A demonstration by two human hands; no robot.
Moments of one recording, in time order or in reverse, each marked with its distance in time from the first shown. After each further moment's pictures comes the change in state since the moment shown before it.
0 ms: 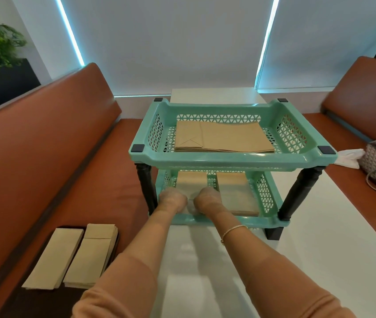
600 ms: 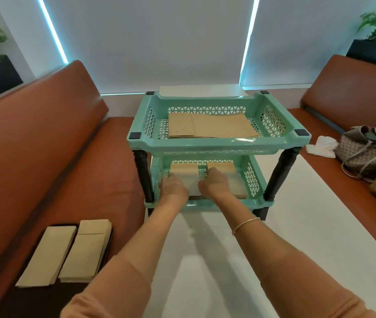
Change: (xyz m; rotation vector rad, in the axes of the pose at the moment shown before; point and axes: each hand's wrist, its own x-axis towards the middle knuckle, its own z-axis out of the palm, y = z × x) left_hand -0.027 0.011 0.009 0.018 0.201 0.051; right_hand -0.046 0.017 -0.025 0.462 0.168 0.113
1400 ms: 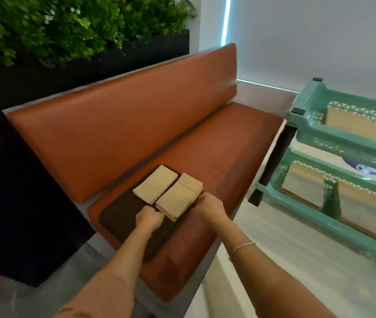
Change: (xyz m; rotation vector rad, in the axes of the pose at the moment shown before) left_hand -0.099 -0.311 0.019 -0.542 0.141 -0.779; right_hand -0.101 -0.053 0.209 -0.215 -0.569 -0.489
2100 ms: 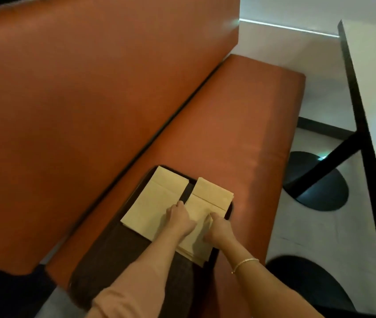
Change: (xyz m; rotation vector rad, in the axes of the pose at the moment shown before) left_hand 0.291 0.030 0.095 0.451 -0.295 0.291; right_hand 0.276 0.028 0.148 -0.104 -0.144 0.351
